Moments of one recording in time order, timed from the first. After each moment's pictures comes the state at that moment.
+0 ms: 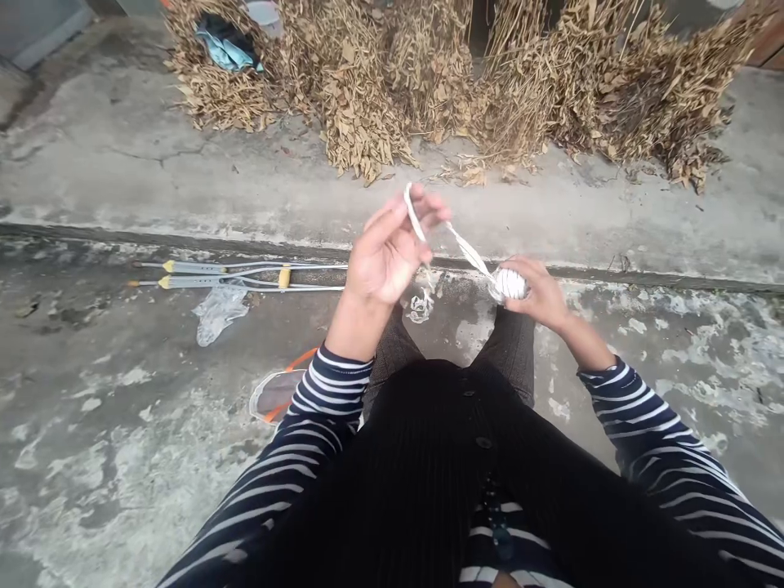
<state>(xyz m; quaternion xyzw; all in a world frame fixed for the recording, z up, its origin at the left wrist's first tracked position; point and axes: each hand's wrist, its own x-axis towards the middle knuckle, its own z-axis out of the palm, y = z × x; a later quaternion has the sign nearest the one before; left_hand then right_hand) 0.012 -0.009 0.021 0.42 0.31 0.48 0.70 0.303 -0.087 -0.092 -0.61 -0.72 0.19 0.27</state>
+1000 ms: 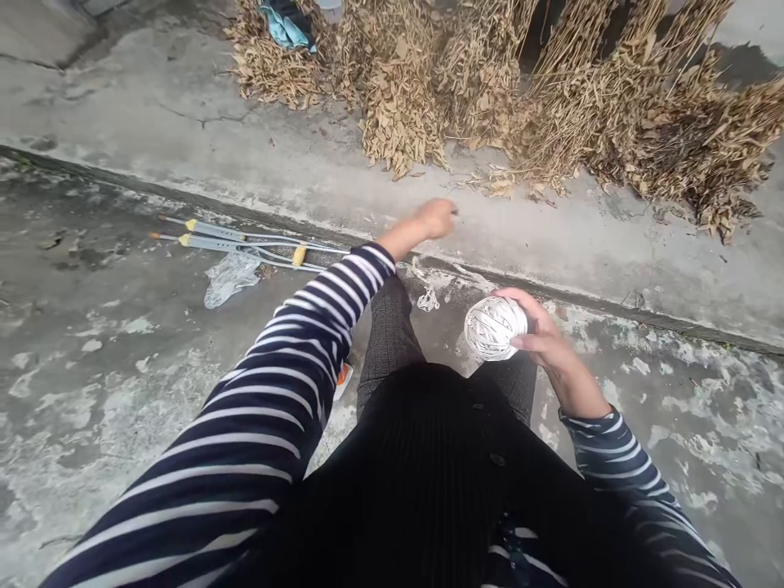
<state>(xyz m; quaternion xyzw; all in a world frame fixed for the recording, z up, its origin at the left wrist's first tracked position) 0.042 0.150 -0.091 0.62 0.52 0.21 0.55 0.244 -0.104 -0.062 -0.43 -0.52 0.61 0.42</state>
